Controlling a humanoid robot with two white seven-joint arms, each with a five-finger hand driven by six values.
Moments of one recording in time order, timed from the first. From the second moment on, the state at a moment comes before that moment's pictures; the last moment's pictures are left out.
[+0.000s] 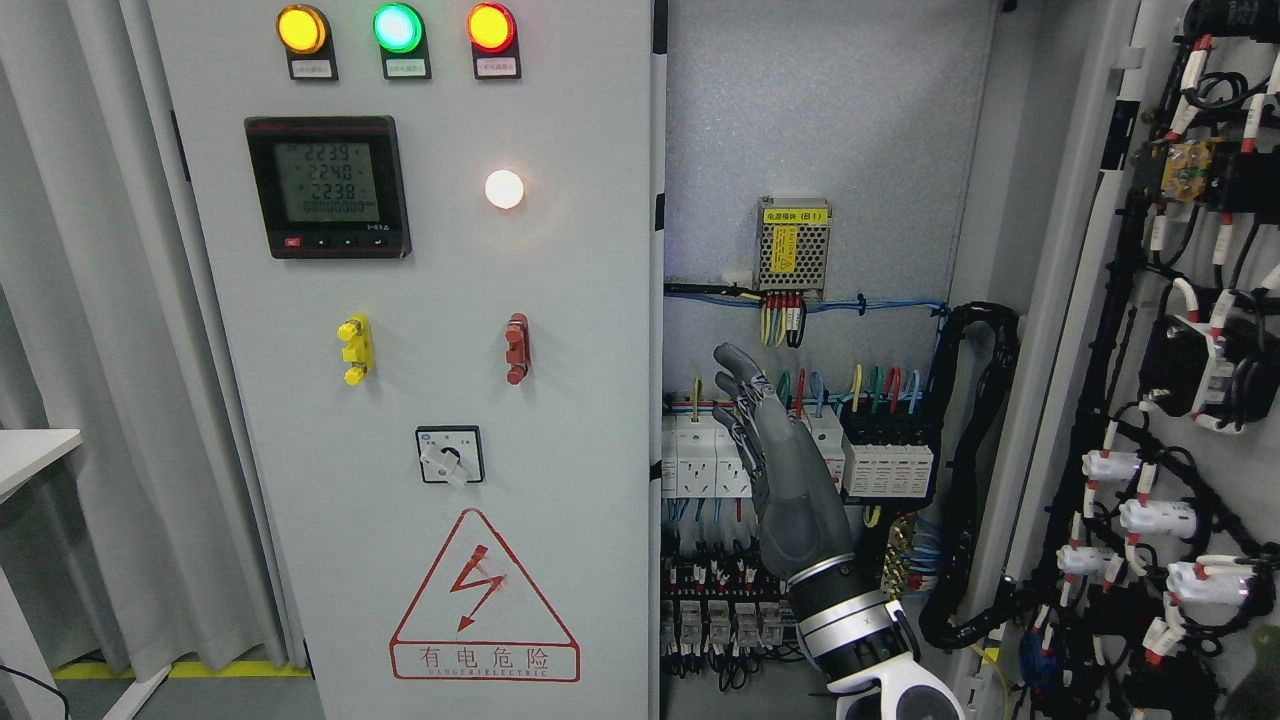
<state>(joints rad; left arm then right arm) 0.05 0.00 -0.32 0.05 0.35 -0.17 -0.07 -0.59 0.00 0.30 -1.61 -0.24 -0.01 0.02</state>
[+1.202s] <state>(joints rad) 0.05 0.00 -0.32 0.05 0.35 -0.17 -0.07 -0.80 0.00 0.34 -1.37 -0.42 0.04 0.10</state>
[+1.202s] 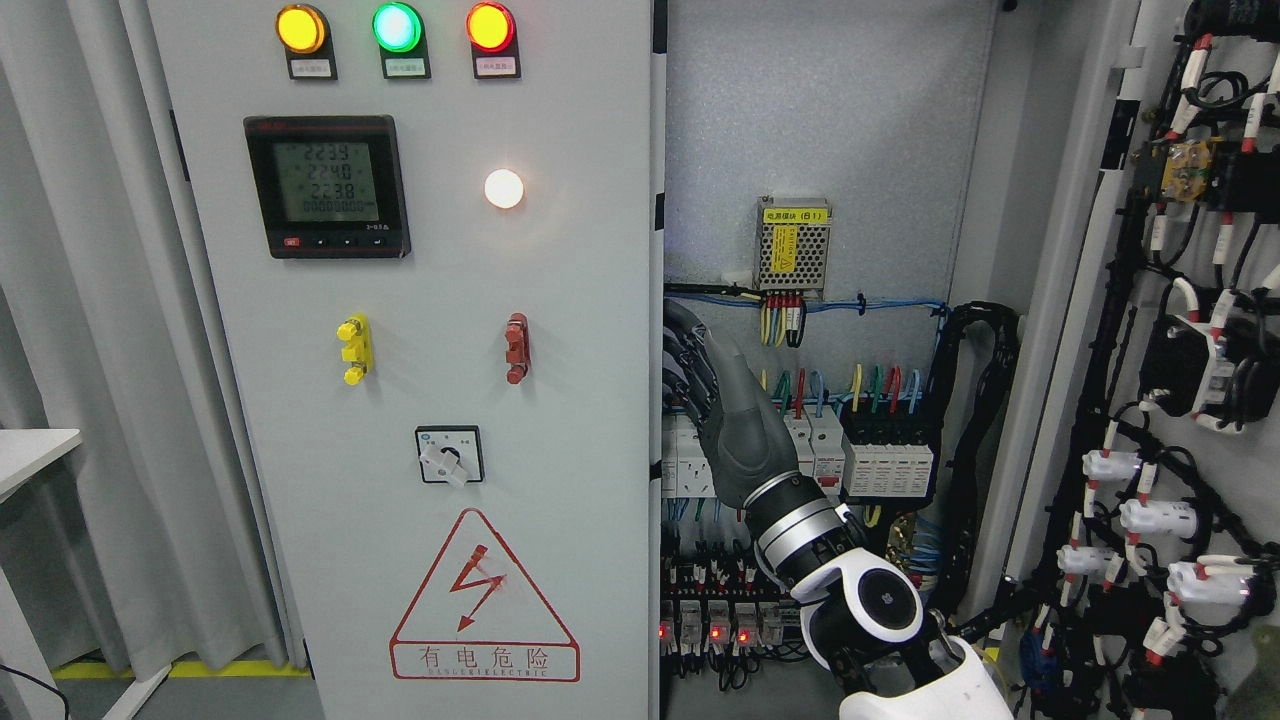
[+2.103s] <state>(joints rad) 0.05 0.00 -0.32 0.05 0.35 -0.17 -0.07 -0.82 0.00 0.31 -1.34 -0.50 0.05 0.20</state>
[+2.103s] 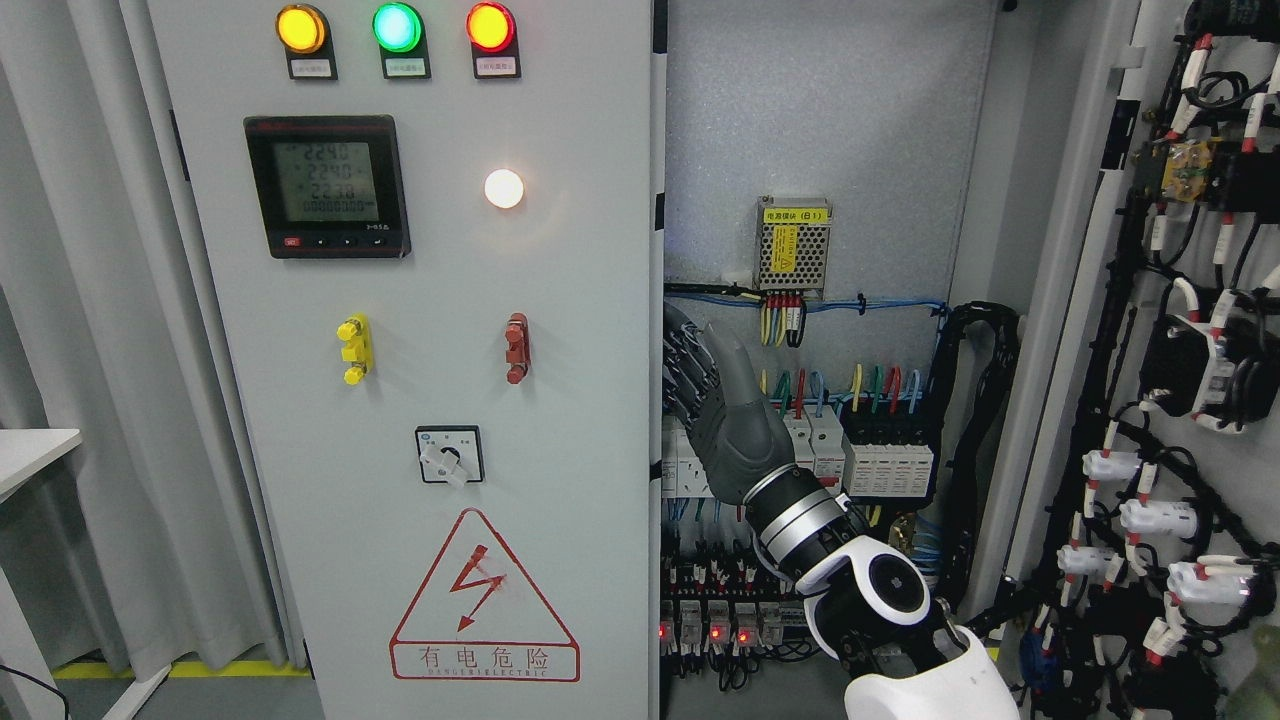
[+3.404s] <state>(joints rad) 0.00 0.00 -0.32 0.05 0.35 -0.14 -0.07 -0.82 0.00 0.28 -1.33 -0.58 0.11 0.33</state>
